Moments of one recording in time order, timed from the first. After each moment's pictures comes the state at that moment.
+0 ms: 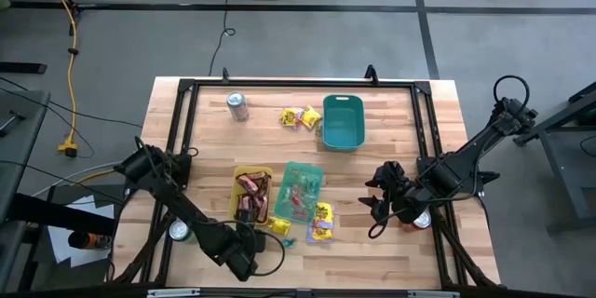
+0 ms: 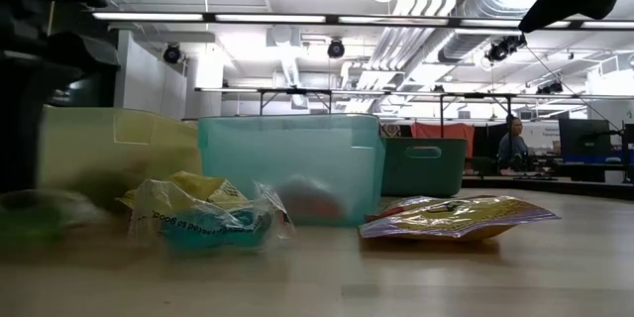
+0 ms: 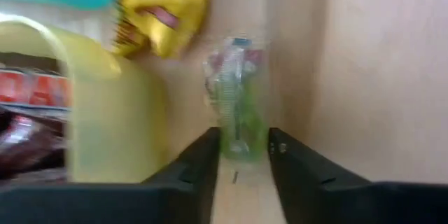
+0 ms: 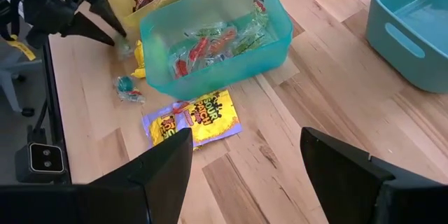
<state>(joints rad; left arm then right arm) -0.79 1.93 1.21 -0.71 -0.35 -0.67 0.67 1.17 0.92 -0.71 0.57 1.08</state>
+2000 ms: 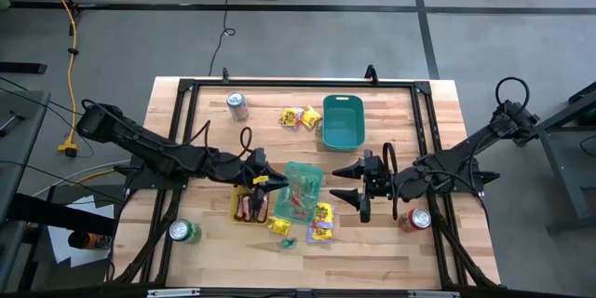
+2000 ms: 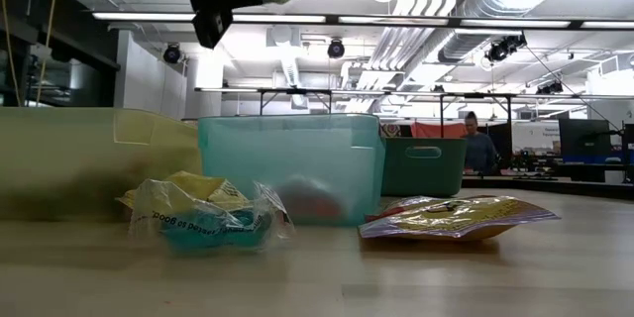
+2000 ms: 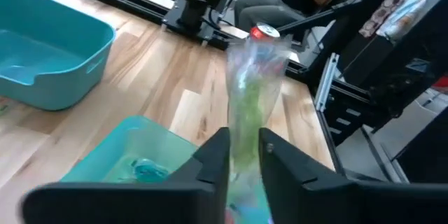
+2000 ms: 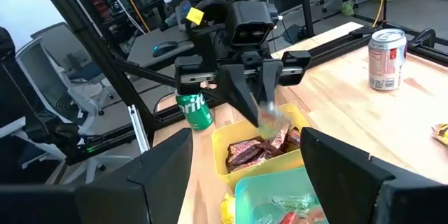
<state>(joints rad) -0.29 1.29 0.67 0.33 -0.23 -0.47 0.53 1.21 0.92 0.05 0.60 0.50</state>
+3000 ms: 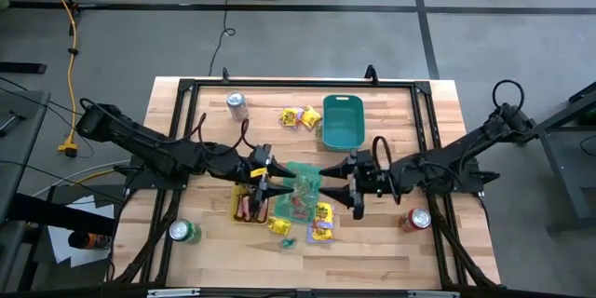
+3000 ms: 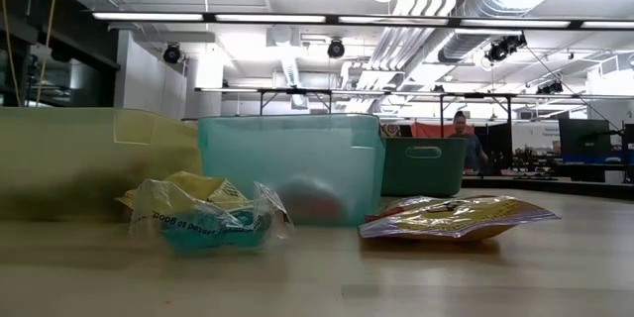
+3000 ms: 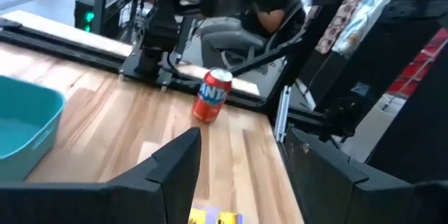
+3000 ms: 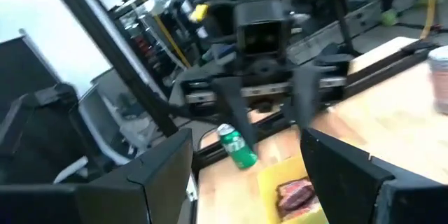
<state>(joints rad) -0.29 1.29 0.82 0.31 -0.14 -0.38 0.46 1.28 0.96 0.29 0.46 0.52</state>
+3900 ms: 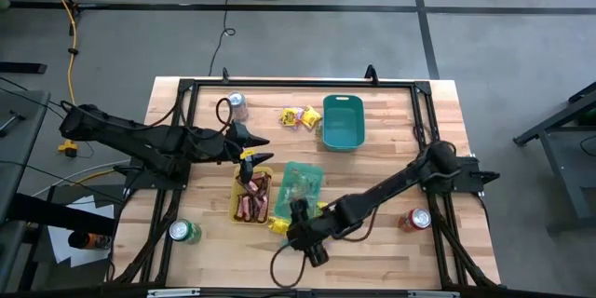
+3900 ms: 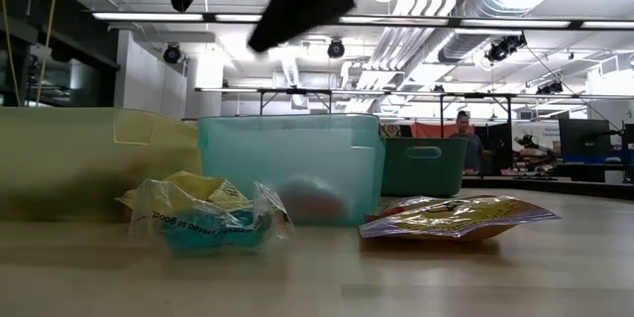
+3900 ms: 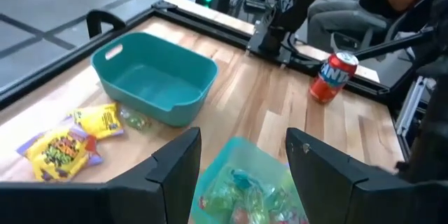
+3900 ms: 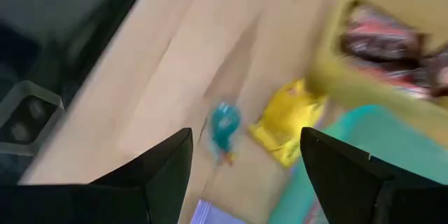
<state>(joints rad) -0.20 1.04 0.82 -0.18 -0.40 -0.40 0.47 2.05 1.61 -0.46 0.13 0.00</state>
